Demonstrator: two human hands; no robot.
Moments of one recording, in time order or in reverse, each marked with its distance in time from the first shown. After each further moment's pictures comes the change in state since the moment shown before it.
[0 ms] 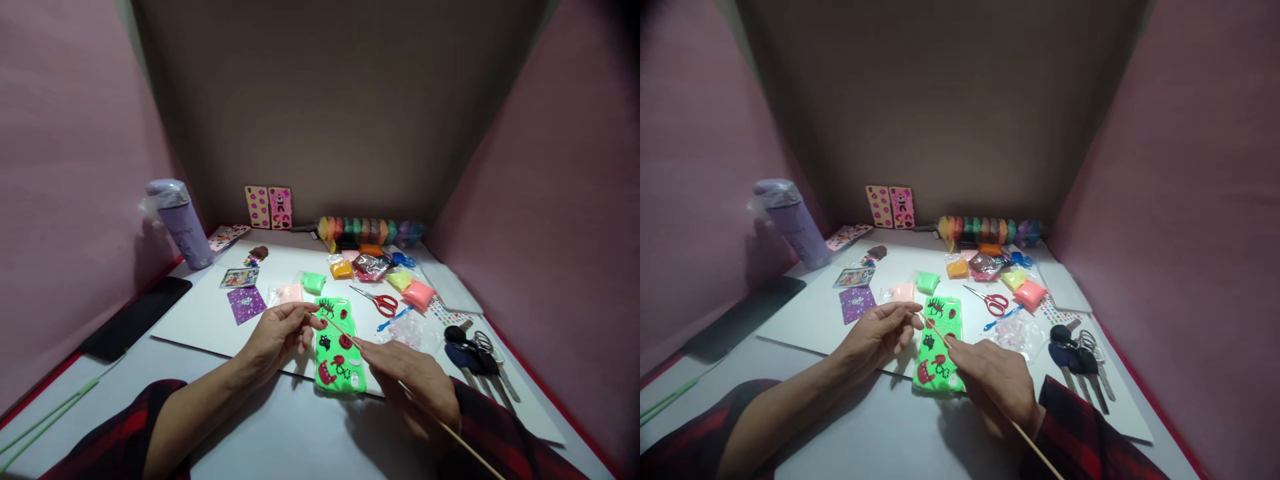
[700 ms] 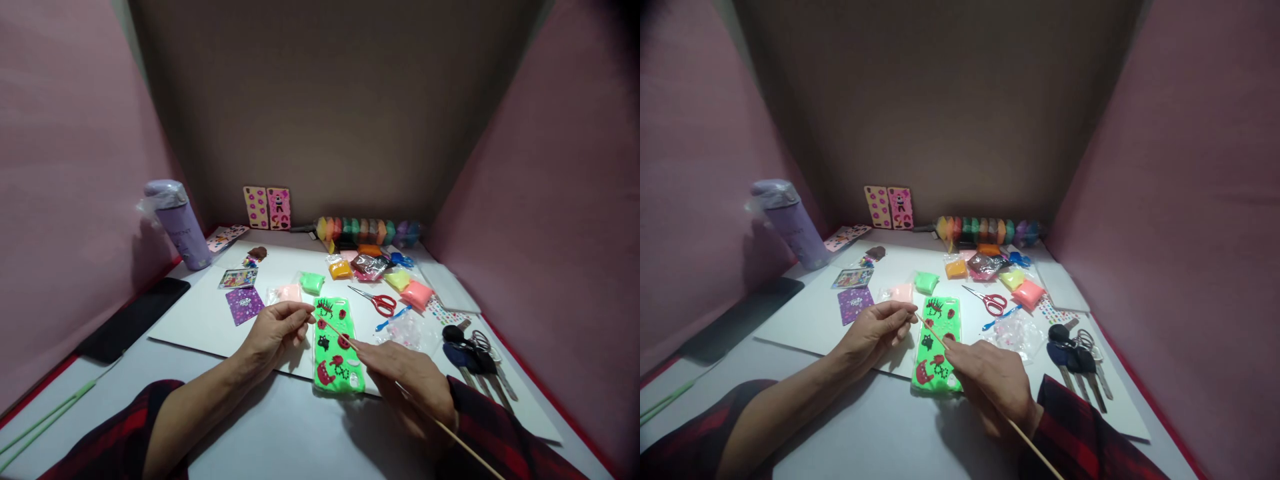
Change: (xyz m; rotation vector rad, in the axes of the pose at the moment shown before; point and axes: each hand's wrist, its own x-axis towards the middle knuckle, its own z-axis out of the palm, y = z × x) left_hand 0.005 -0.001 -0.004 0.058 0.105 0.018; right_hand 0.003 -0.002 0.000 0.014 0.004 -0.032
